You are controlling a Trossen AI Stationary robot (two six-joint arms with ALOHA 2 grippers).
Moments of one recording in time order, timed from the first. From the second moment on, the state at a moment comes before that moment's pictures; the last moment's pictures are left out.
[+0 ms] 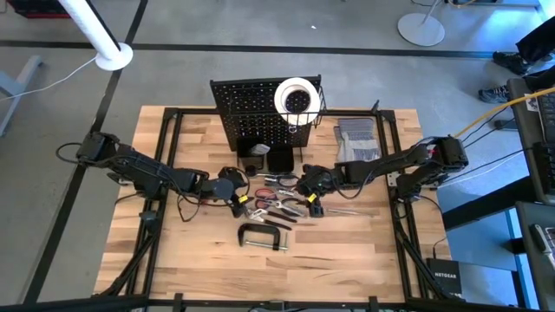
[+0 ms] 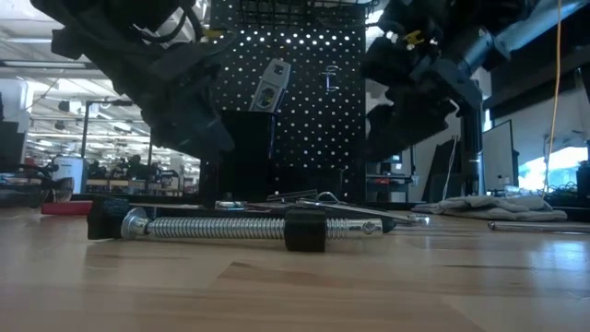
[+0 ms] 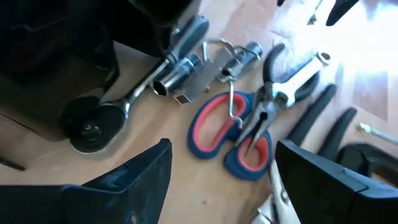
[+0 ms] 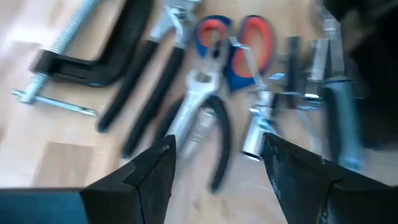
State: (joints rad) left arm -0.19 1.38 0.58 0.07 -0.36 -0.55; right arm 0.05 1.55 0.78 -0.03 -0.08 -0.05
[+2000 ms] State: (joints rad) left arm -0.28 1.66 0.60 0.19 -0.17 -0.30; right arm 0.08 1.61 0.75 0.18 -0.03 0.00
